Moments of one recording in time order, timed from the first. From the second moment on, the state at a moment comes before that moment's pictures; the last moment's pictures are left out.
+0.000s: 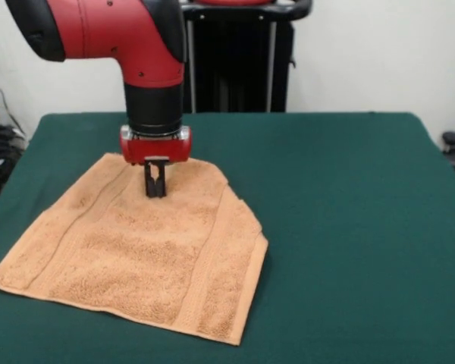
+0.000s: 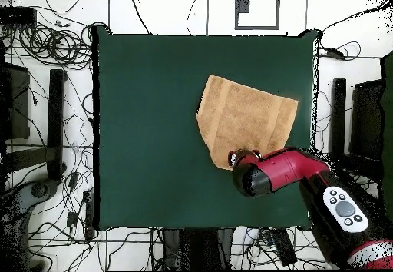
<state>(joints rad) -0.76 -0.52 0.49 1.77 -1.11 0.42 2.12</state>
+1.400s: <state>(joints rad) -0.91 -0.43 0.50 1.42 -1.24 0.40 1.74</state>
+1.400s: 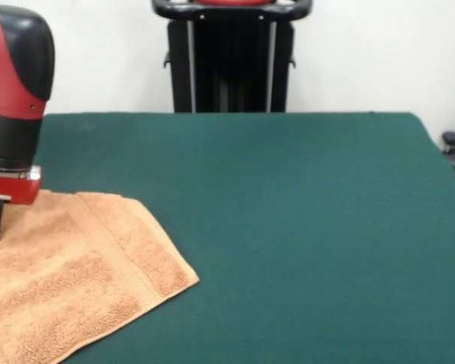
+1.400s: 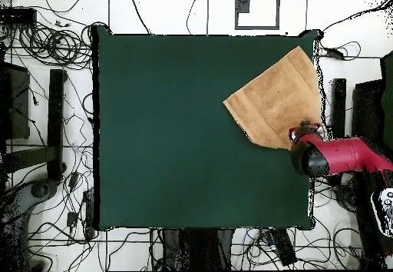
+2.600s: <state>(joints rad) -0.78 -0.39 0.29 1.33 -0.90 0.40 1.74</state>
